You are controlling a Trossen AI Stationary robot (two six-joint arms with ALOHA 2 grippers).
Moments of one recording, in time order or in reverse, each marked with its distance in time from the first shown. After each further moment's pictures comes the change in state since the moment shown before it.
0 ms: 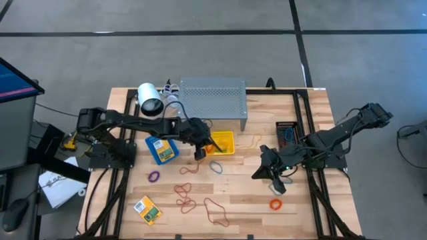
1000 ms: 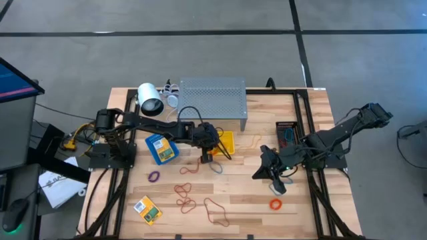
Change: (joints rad) left arm -0.025 0.200 0.133 -0.073 -0.059 0.106; right arm 0.003 0.000 0.000 -0.016 0.000 0.002
